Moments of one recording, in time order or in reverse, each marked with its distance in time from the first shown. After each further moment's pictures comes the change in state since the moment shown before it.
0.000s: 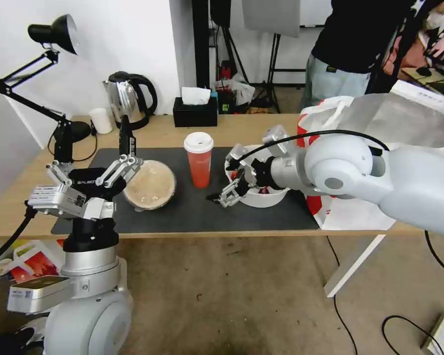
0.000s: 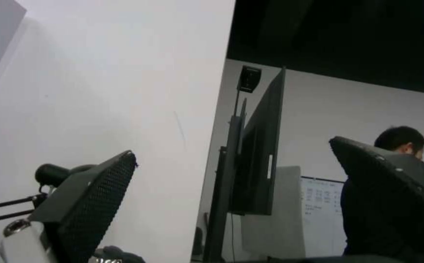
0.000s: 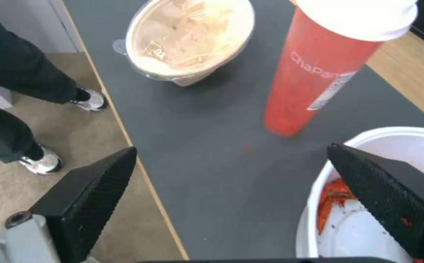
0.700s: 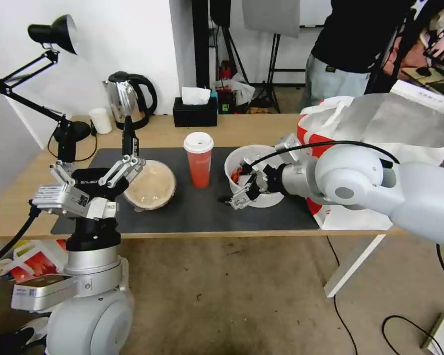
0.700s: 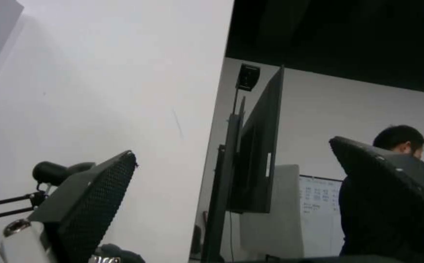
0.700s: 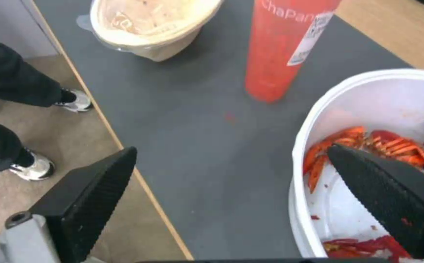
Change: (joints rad) left arm -0.002 0.003 0.004 0.006 -0.001 0.000 0.000; right arm -0.116 -0.047 0.053 0.012 0.013 0.000 0.071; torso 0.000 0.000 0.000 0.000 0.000
